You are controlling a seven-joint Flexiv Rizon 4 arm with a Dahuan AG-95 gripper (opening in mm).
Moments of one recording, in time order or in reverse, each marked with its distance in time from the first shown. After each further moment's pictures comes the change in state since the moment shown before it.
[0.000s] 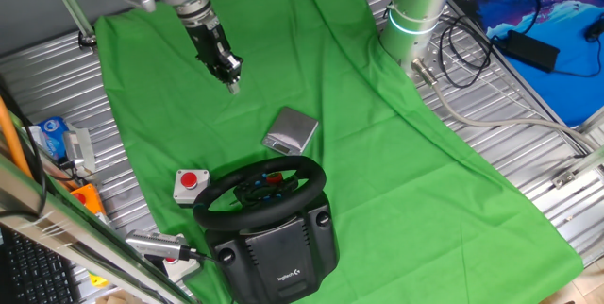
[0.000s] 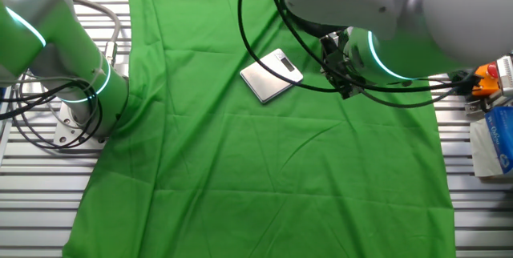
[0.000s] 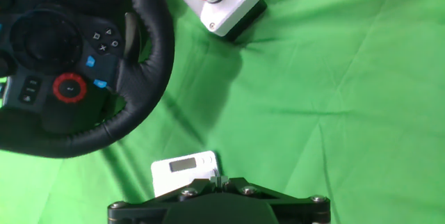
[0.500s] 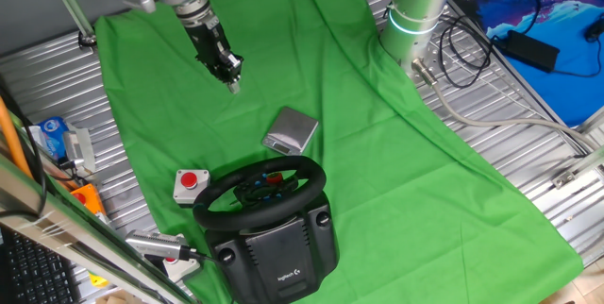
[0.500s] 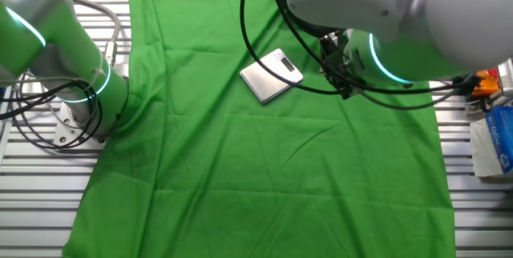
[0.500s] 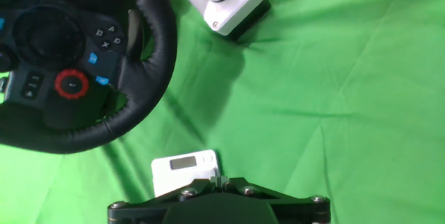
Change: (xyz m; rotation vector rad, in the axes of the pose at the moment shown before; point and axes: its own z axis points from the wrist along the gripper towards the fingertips) arm 0.001 0.000 -0.001 -0.020 -0.007 -0.014
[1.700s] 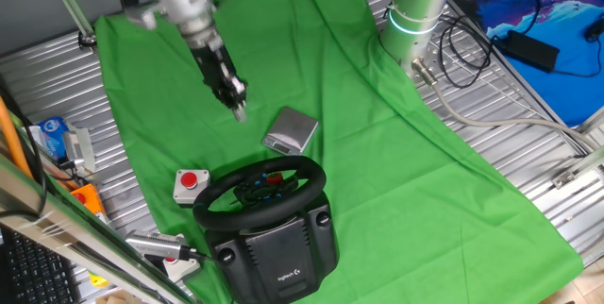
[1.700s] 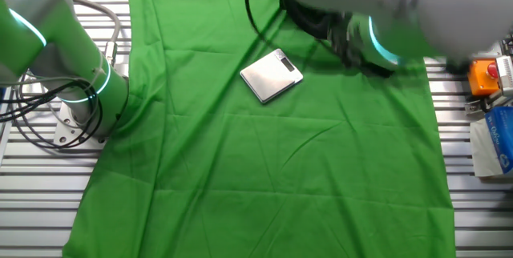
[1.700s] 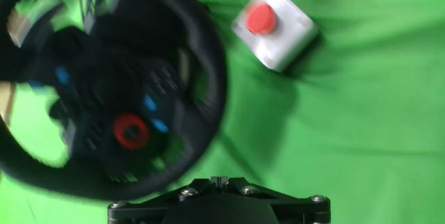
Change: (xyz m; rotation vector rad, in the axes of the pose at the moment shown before) arm -0.059 0.072 0.026 -0.097 -0.088 0.111
